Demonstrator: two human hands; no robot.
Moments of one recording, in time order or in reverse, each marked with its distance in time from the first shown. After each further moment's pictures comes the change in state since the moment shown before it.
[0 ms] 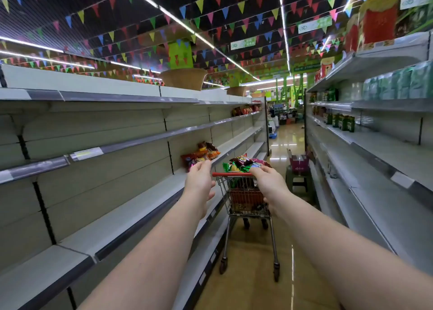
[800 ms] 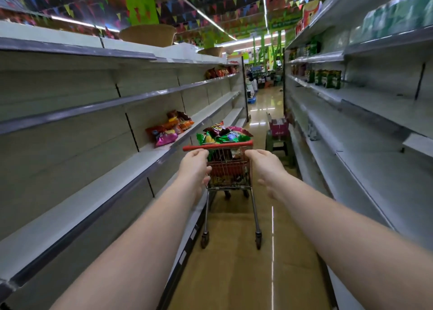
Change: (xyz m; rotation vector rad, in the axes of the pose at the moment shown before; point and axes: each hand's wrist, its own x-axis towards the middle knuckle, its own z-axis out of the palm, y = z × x) left_hand 0.157 -0.085 0.115 0.067 -0.083 -0.131; right_hand 0.159 0.078 -0.040 0.021 0.055 0.112
